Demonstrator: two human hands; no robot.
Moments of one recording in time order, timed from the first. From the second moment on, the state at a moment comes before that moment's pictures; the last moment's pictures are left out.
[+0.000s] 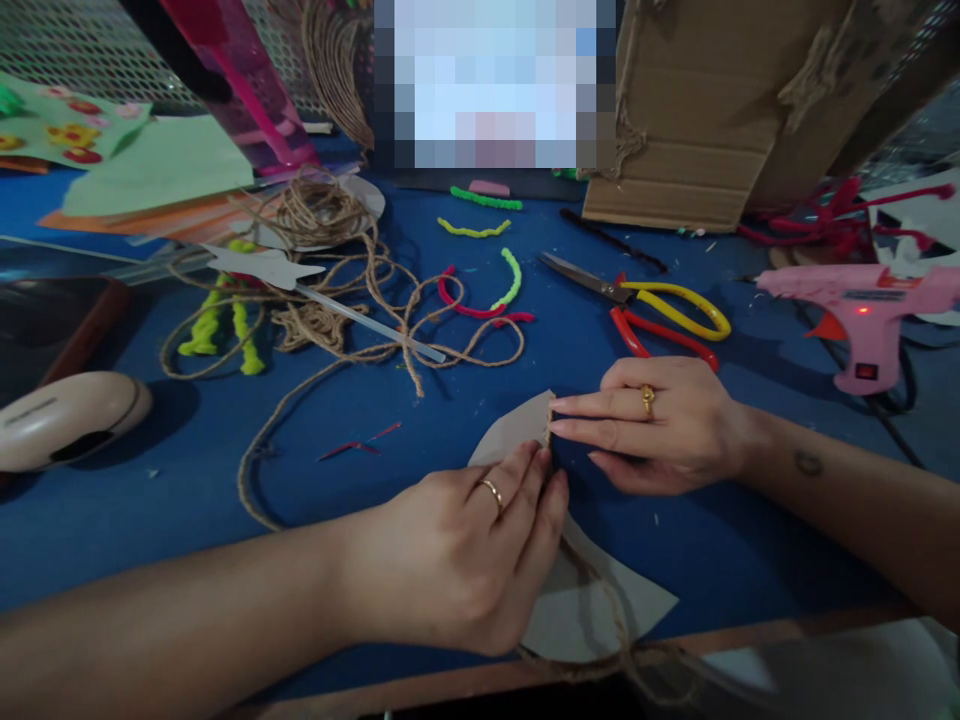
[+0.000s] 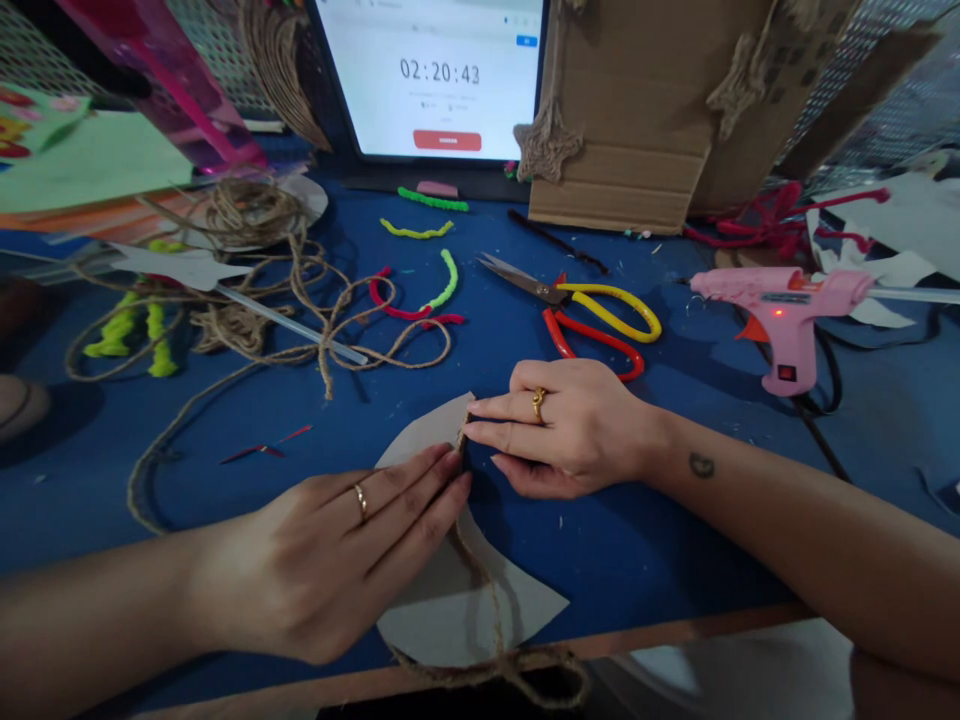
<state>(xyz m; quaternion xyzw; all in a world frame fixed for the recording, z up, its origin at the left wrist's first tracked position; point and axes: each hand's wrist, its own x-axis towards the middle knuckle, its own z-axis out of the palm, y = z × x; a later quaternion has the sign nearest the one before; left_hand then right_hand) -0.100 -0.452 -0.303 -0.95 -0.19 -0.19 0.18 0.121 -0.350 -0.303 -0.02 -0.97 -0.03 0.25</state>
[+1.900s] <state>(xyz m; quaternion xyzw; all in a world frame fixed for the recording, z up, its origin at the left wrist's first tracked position) -0.099 -0.450 -0.302 -0.95 -0.17 -0.20 0.19 0.126 -0.351 -0.302 0.00 -0.97 -0.08 0.22</state>
